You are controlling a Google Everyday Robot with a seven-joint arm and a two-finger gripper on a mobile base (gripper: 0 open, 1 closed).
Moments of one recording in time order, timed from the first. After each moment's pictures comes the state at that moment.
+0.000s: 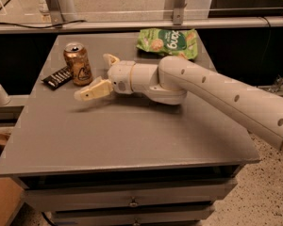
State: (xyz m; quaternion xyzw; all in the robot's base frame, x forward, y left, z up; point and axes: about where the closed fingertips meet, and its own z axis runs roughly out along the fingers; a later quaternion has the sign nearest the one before) arm 0.633 0.148 0.852 -0.44 0.60 0.40 0.54
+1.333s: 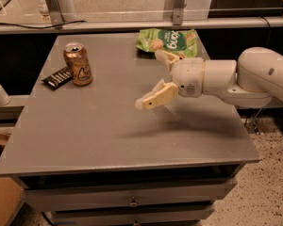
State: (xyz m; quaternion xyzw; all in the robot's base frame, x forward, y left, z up) arm 0.557 -0.014 0.895 -0.48 0.60 0.35 0.53
